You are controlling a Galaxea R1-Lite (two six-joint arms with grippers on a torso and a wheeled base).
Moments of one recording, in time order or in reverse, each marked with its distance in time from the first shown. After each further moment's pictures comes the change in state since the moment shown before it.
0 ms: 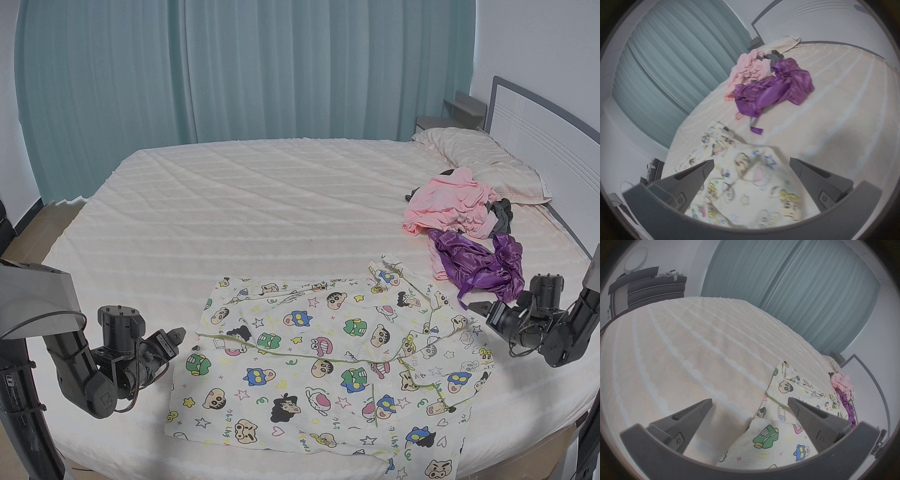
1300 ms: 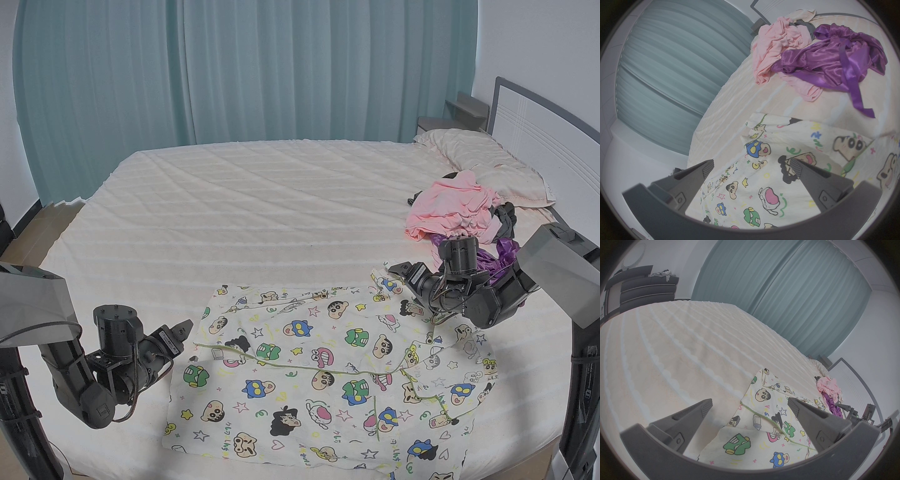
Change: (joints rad) left arm -0.064 -0.062 0.064 -0.109 -0.008 -0.016; right arm 0.335 0.237 -0.654 0.374 -0.129 0.350
